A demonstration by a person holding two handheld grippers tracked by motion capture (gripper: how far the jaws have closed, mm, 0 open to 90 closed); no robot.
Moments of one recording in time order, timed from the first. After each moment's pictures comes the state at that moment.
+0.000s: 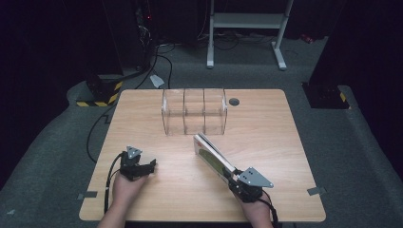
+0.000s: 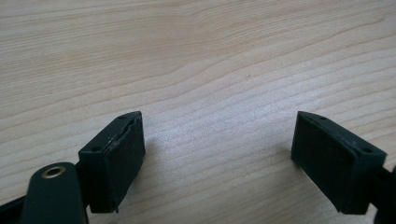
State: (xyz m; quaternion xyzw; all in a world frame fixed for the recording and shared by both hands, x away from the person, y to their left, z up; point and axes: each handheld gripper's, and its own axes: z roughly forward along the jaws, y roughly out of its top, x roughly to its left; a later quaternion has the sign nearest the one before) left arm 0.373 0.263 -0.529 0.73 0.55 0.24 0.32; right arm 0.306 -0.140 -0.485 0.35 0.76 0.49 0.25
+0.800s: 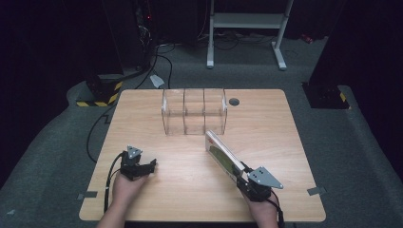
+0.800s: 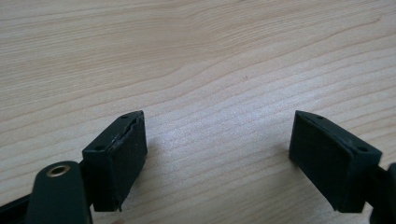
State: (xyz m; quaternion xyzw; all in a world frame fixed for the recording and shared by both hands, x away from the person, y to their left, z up) left arm 0.373 0.263 -0.529 0.73 0.55 0.24 0.32; right arm 0.306 -0.159 -0.481 0.39 0.73 0.49 0.28
